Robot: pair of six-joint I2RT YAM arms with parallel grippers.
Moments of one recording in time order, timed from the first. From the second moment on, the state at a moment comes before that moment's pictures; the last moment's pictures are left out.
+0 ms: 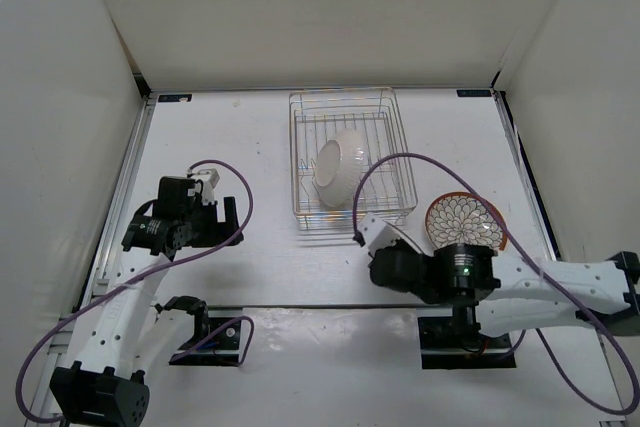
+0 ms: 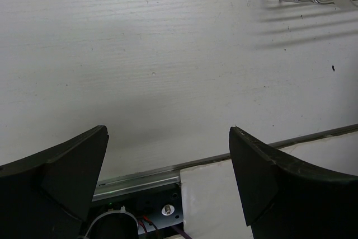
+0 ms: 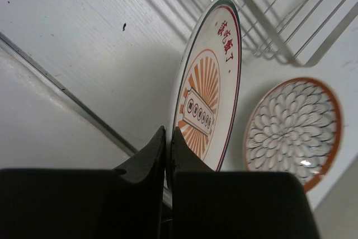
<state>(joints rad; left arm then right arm) -0.16 0.83 0.81 -0.95 0.17 -0.18 1.42 0.90 0.90 -1.01 0.55 0.31</state>
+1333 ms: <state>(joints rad) -0.16 0.82 0.81 -0.95 0.18 -0.18 1.69 1.70 1.13 -1.17 1.00 1.09</state>
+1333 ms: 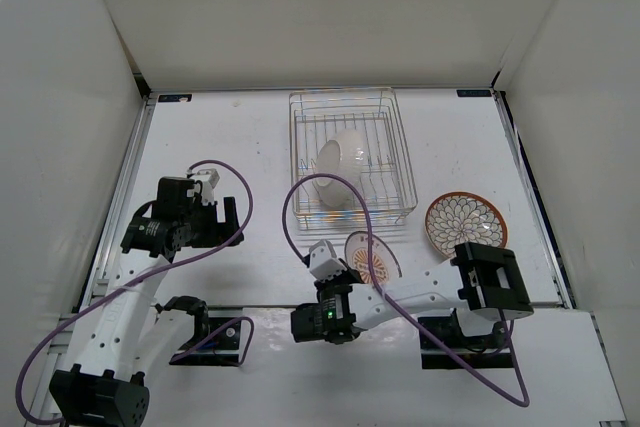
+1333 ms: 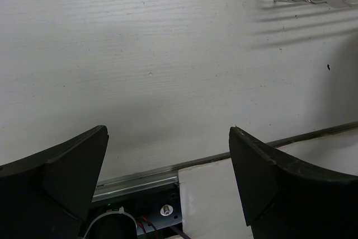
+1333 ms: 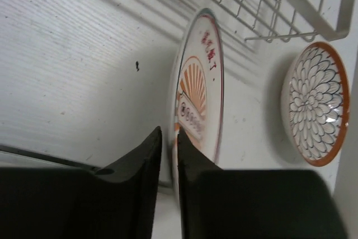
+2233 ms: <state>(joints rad) -0.16 0.84 0.82 -0.95 0.19 -0.18 1.68 1.15 0.98 -0.93 0.95 0.83</state>
